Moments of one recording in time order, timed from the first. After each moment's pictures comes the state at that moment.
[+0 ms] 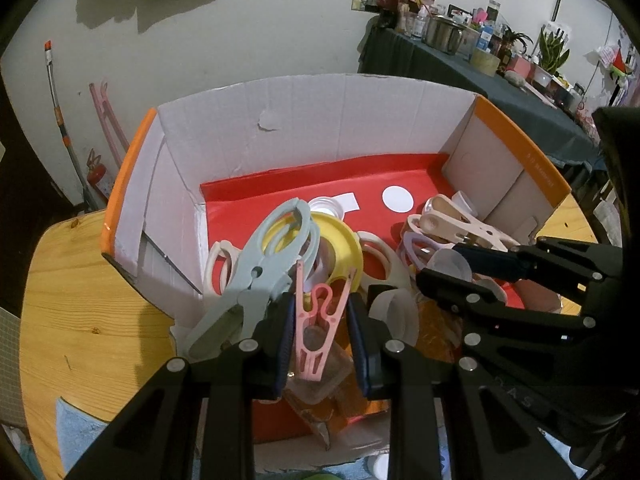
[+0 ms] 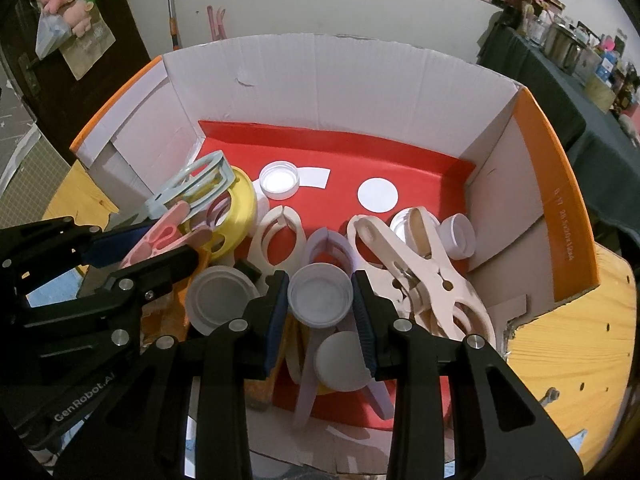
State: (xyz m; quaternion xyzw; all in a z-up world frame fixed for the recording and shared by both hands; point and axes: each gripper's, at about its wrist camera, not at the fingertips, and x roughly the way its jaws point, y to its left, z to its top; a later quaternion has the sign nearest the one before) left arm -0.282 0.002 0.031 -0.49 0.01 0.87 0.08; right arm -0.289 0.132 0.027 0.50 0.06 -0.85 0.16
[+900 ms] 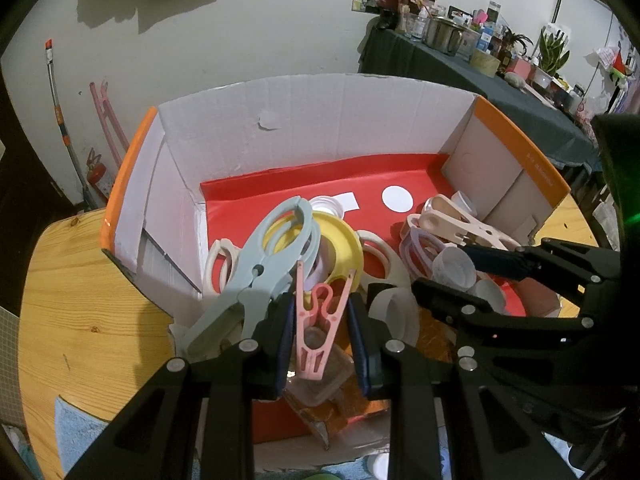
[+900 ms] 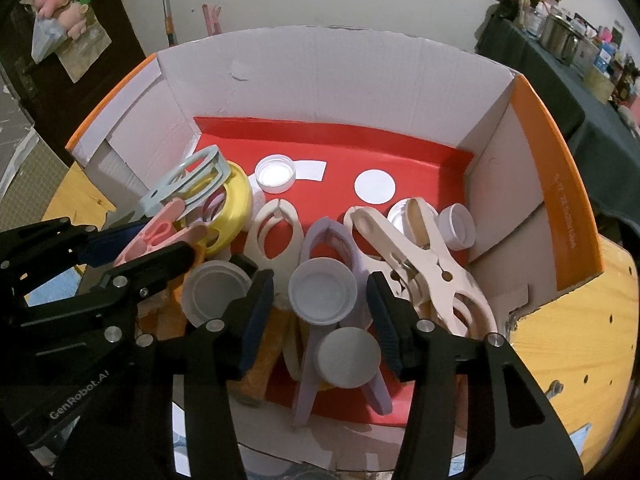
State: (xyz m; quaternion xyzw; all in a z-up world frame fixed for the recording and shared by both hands) left arm -0.281 0.002 0.032 -0.49 0.01 0.87 0.08; right arm -0.288 0.133 0.023 0.51 0.05 -0.84 0.16
